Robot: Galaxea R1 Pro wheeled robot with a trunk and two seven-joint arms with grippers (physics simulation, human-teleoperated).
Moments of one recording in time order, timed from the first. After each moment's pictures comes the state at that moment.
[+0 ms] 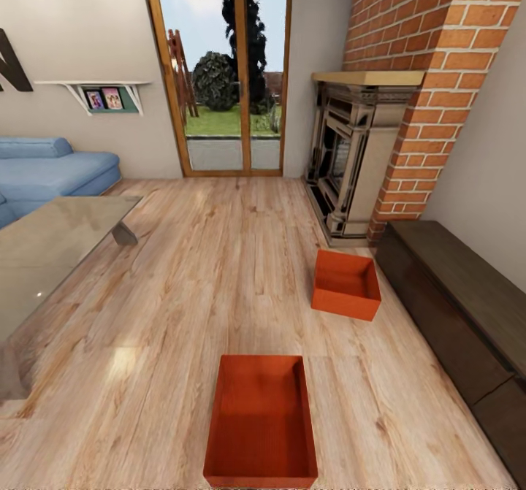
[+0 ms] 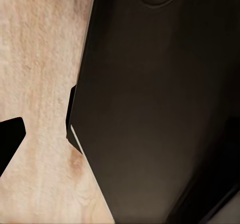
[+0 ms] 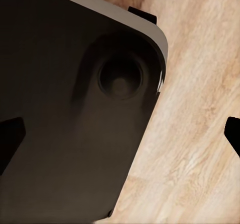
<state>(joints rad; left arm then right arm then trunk) 0.00 0.01 0.00 -0.08 0.28 -0.04 0.00 -0.14 -0.02 0.18 0.03 0.14 -0.15 -0.01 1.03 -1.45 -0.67</state>
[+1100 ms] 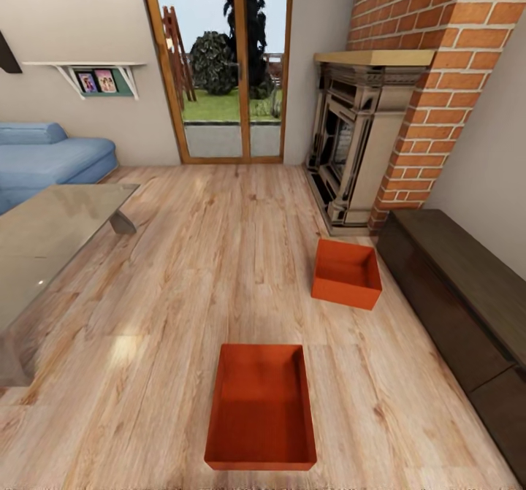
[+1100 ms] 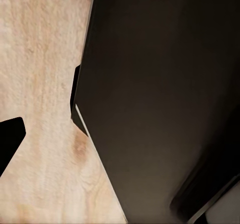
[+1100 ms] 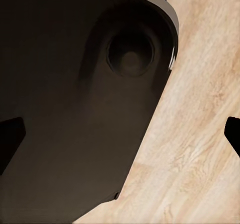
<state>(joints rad) 0.00 0.01 0.00 -0.08 0.28 -0.04 0.00 -0.14 -0.02 0.18 0.03 0.14 -0.15 -0.01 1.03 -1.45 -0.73</state>
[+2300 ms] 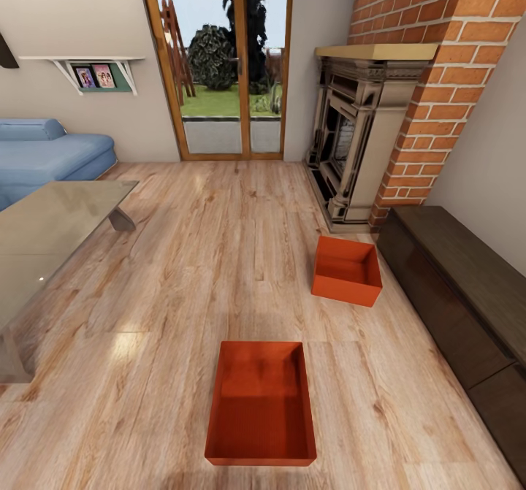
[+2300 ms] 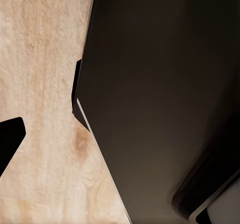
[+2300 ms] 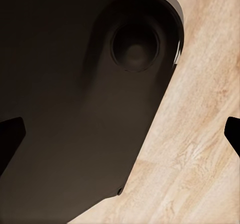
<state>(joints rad) 0.00 0.01 0.00 -0.08 0.28 -0.04 0.00 -0.14 -0.02 0.18 0.03 0.14 -0.15 -0.01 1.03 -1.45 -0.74</state>
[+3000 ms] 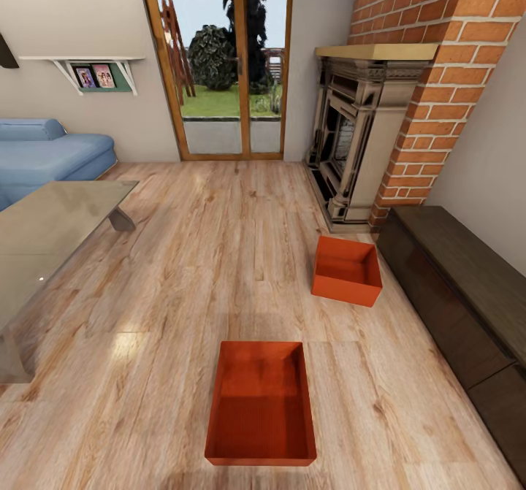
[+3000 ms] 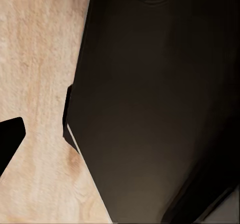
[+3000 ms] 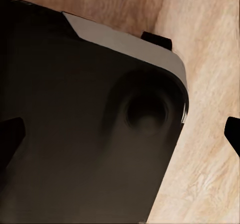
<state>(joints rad) 0.00 0.01 0.00 -0.14 0.29 -0.03 0.00 -0.14 0.02 0.17 -0.10 0.10 -0.11 -0.02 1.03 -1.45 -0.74</state>
